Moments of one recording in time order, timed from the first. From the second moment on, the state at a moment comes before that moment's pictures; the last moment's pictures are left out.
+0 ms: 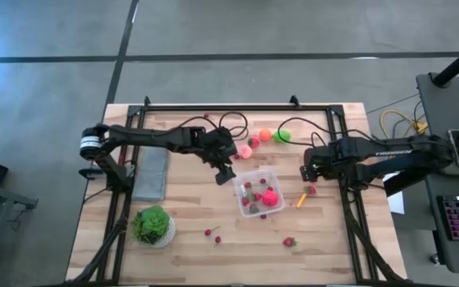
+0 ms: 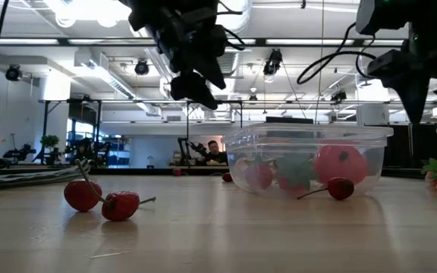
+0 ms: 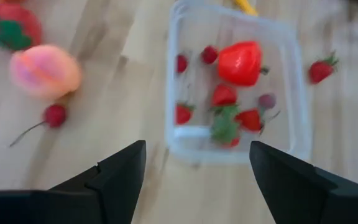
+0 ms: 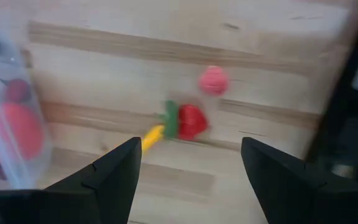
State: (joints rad) left arm 0.14 1.65 1.30 -0.52 0.21 -0.25; right arm -0.03 1.00 0.74 -1.19 -0.05 1.40
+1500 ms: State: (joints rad) left arm 0.20 1.56 1.29 -0.61 0.04 -0.05; right arm -0.04 1.30 0.55 -0.85 0.02 1.47
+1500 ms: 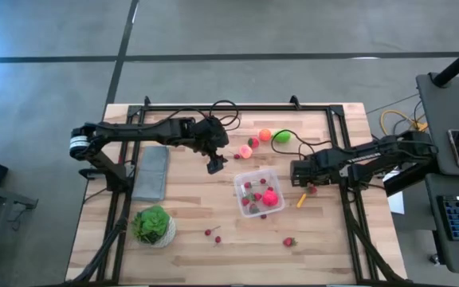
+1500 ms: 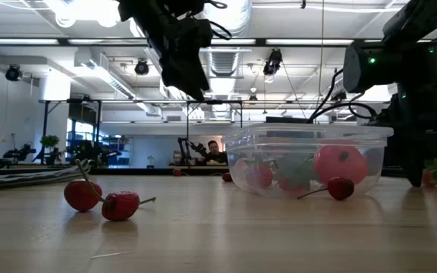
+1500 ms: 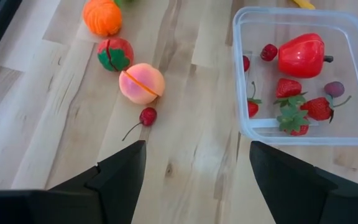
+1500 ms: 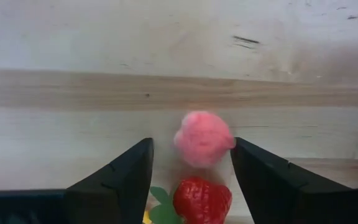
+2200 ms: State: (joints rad) left arm 0.20 1.56 1.29 -0.59 0.04 -0.07; right arm -0.04 1.30 0.56 -0.85 0.07 1.44
